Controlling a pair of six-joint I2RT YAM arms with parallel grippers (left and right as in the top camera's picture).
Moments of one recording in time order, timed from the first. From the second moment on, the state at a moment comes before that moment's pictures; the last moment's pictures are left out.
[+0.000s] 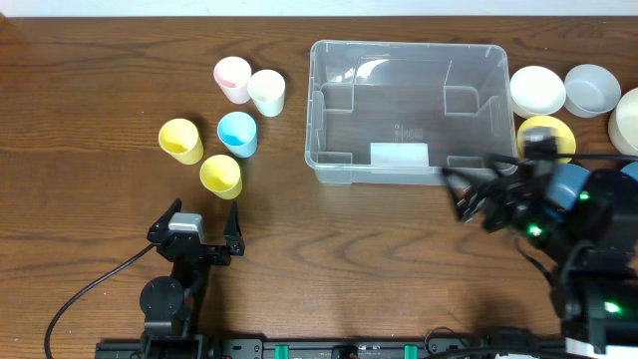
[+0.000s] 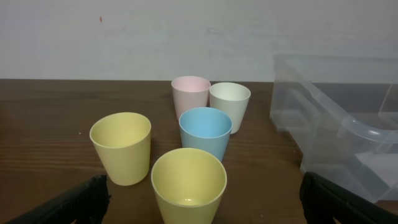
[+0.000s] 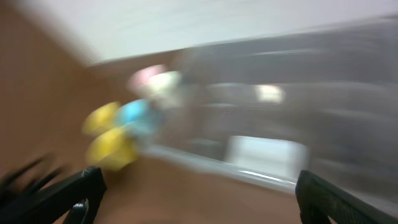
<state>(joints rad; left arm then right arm) -0.03 0.02 0.02 -0.10 0.09 -0.07 -0.07 0.77 0.96 -0.69 -0.51 0.26</state>
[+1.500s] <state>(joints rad) -0.03 0.02 0.02 -0.10 0.09 -0.07 -0.78 1.28 0.96 -0.94 -0.16 0.51</state>
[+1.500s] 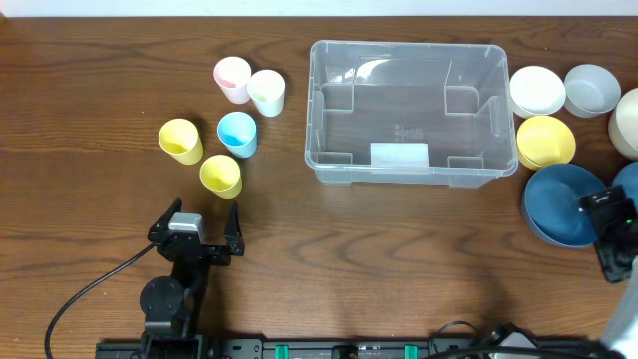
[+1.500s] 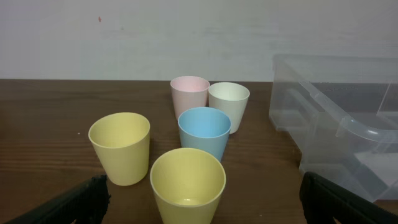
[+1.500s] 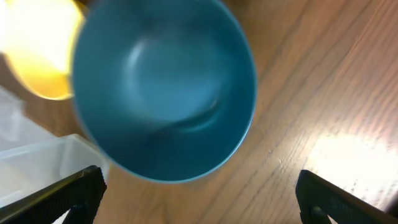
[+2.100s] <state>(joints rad) -0.03 0.02 0.02 -0.10 0.09 -0.07 -0.78 1.51 0.94 -0.85 -0.16 0.55</state>
